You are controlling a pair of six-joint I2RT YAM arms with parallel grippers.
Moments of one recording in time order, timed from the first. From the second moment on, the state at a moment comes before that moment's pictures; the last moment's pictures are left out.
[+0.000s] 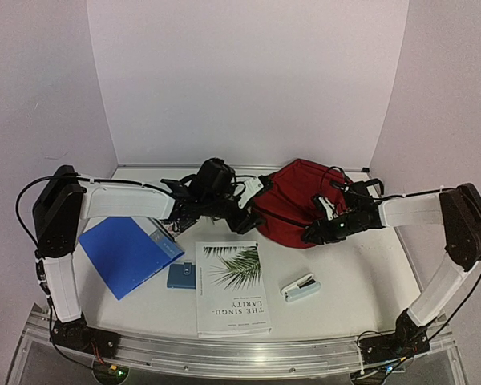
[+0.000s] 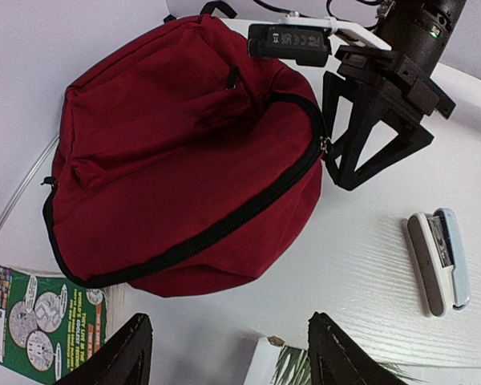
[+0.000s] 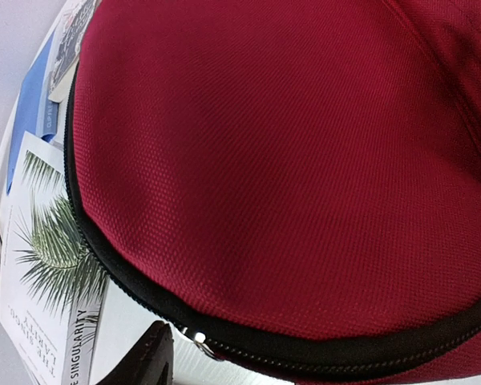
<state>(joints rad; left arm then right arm) -0.91 1.91 1.39 -0.04 0.15 0.25 0.34 1.66 0.88 -0.18 -0.53 0.10</state>
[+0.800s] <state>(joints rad) -0.93 2.17 1.70 -0.15 0.24 0.62 0.34 1.58 0.86 -0.21 -0.52 0.11</state>
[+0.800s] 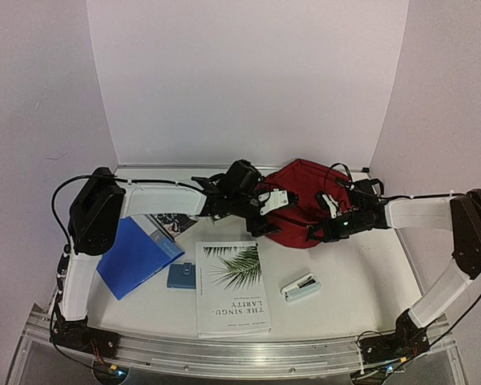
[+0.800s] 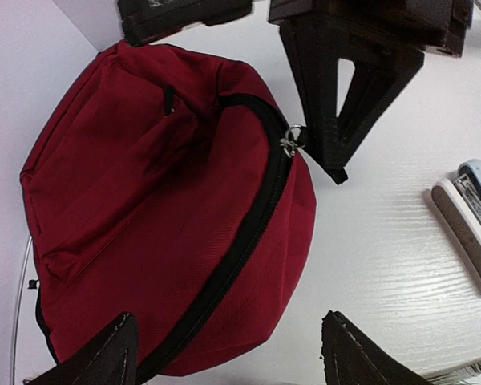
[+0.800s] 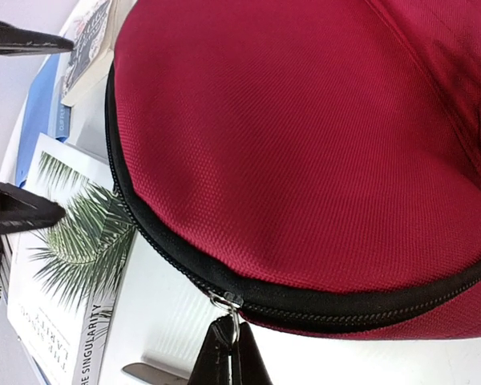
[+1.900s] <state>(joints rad) -0.98 2.15 1.57 -0.09 0.17 0.71 0.12 1.61 1.00 -0.56 -0.36 -0.23</state>
